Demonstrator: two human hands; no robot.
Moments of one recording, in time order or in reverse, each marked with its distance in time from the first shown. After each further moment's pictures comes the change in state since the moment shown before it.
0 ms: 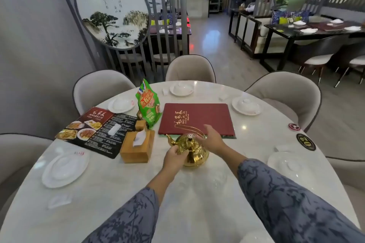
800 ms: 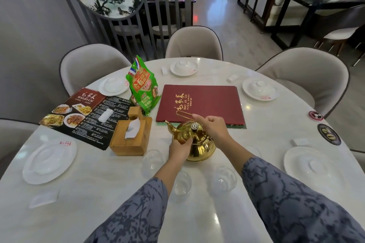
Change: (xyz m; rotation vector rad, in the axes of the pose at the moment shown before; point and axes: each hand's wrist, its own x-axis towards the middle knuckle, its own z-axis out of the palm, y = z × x) left_hand 0.084 -0.009 0.035 -0.095 0.068 -0.203; right_hand 0.070 0.024 0.029 0.563 0.082 0.098
